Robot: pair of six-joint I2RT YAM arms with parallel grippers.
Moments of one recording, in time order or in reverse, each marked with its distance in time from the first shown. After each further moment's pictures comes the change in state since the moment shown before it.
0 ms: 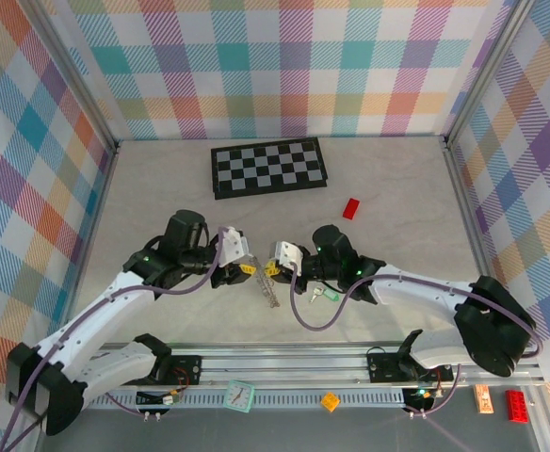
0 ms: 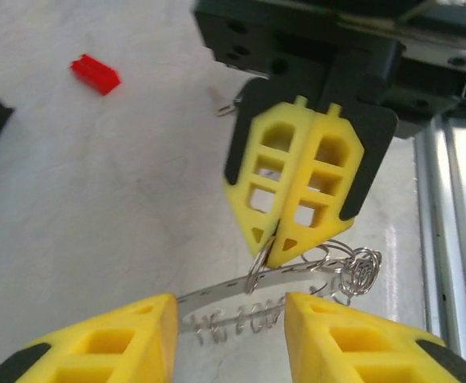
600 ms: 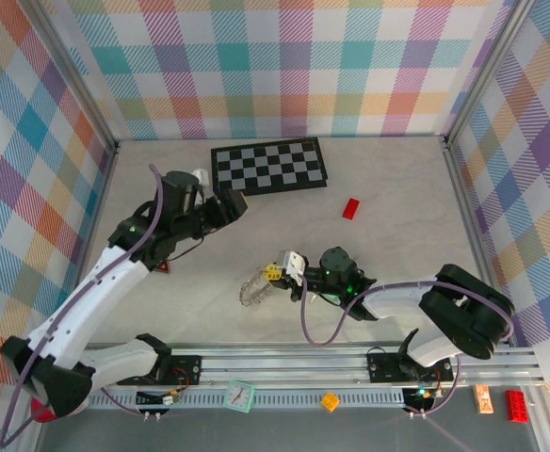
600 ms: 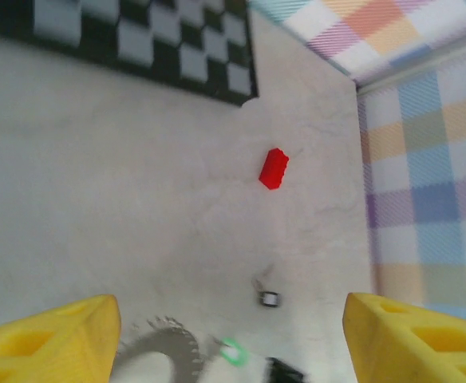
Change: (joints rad) left arm 0.000 0.059 0.378 -0.148 -0.521 -1.327; right arm 0.030 0.126 -0.239 0.642 0.082 0.155
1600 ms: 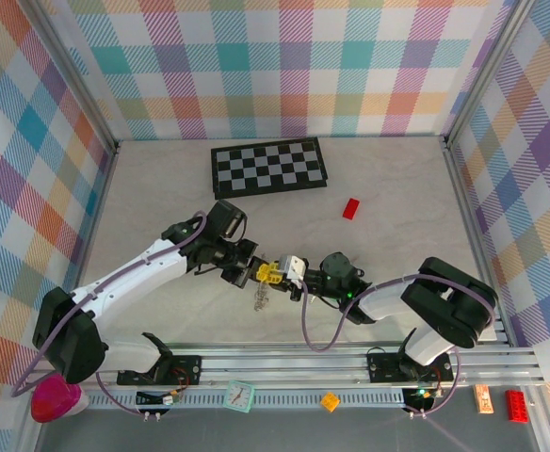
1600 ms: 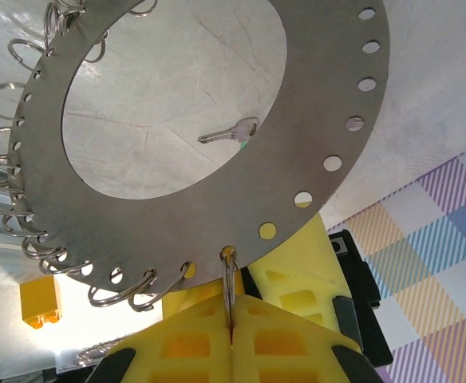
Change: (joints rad) left arm -0.149 0.226 -0.137 -0.108 0.420 -1.057; right arm 0.018 0.117 -0.056 0.242 0.039 -0.027
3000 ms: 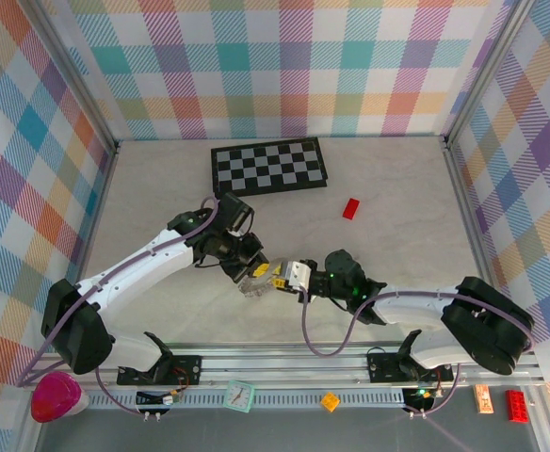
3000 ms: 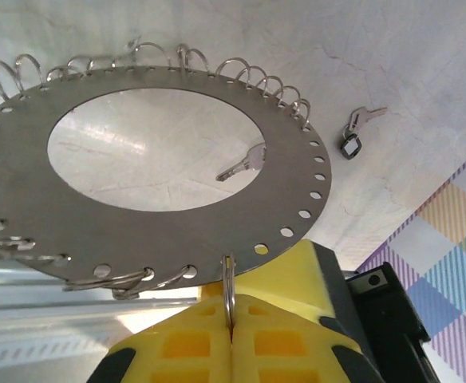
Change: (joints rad) left arm -0.012 0.066 0.123 -0.136 -0.112 0.354; right arm 0.001 -0.229 0.011 -0.388 0.045 -0.181
